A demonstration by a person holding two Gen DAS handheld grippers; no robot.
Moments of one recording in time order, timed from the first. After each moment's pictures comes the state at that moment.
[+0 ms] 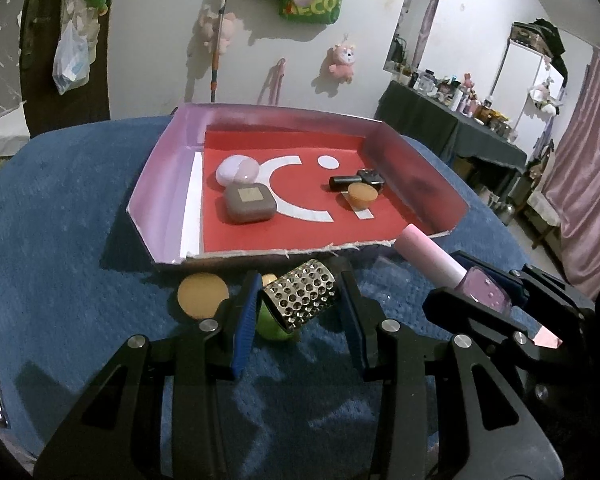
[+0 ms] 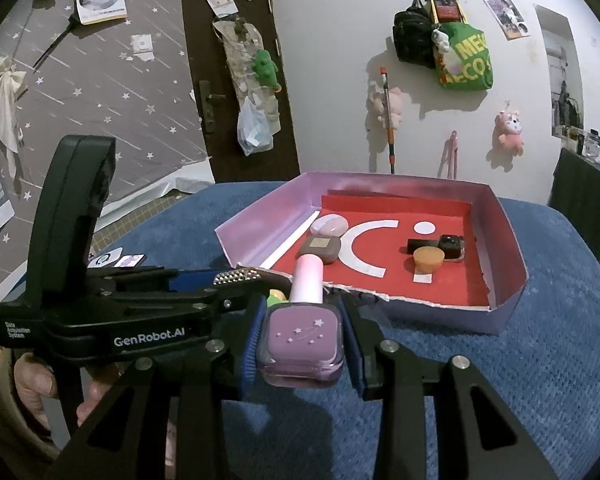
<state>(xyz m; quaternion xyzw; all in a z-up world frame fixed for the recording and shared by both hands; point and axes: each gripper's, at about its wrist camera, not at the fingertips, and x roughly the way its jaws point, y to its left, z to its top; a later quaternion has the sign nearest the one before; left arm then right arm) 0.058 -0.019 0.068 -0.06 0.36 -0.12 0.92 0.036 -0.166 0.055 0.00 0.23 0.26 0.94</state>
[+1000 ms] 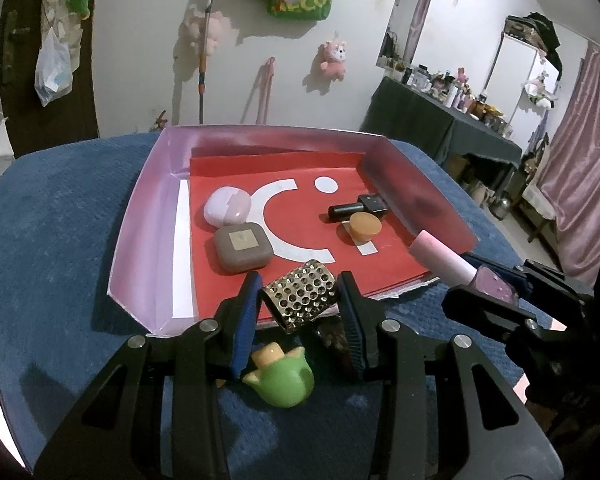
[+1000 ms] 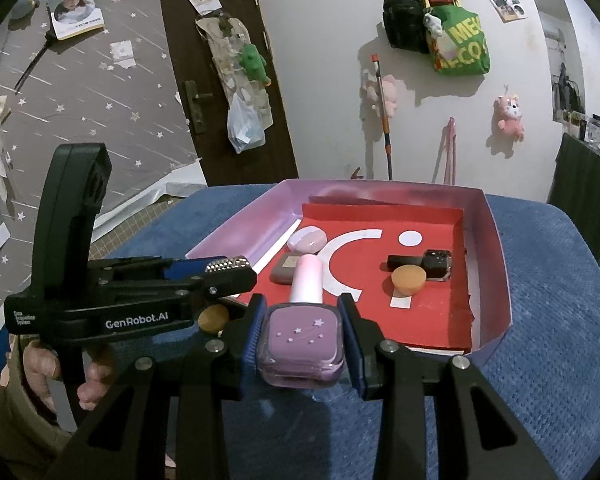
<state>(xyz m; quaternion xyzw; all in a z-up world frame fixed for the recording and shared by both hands) 0.110 -0.020 0.083 -0.05 0.37 -0.14 0.91 0.086 -0.189 0.077 0.01 0.26 0.26 0.93</state>
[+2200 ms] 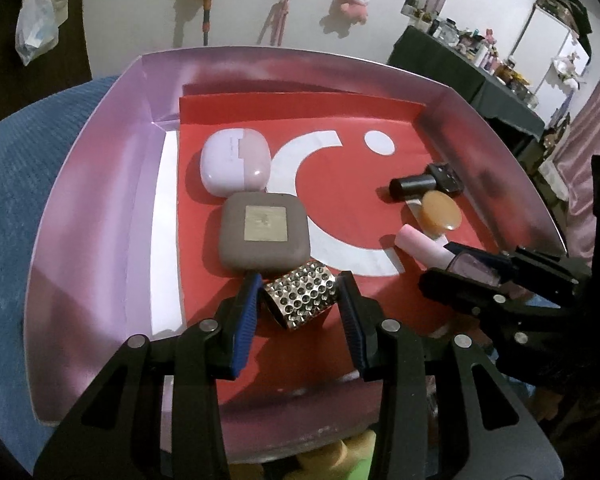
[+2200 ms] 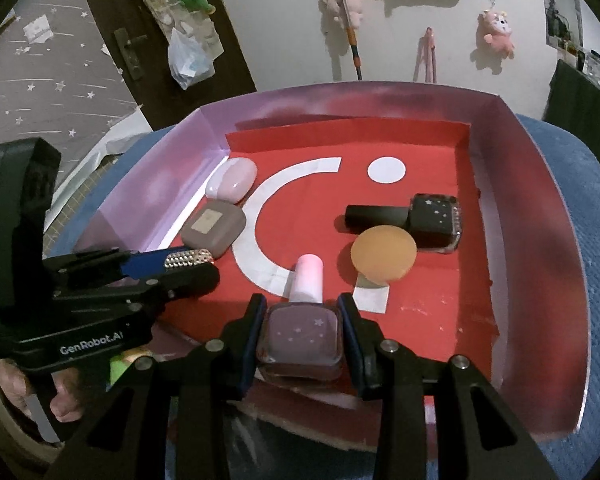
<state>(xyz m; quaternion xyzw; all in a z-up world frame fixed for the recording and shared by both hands) 0.199 -0.018 0.023 -0.05 0.47 -0.13 0.87 0.203 -0.184 0.020 0.03 0.41 0.21 0.88</state>
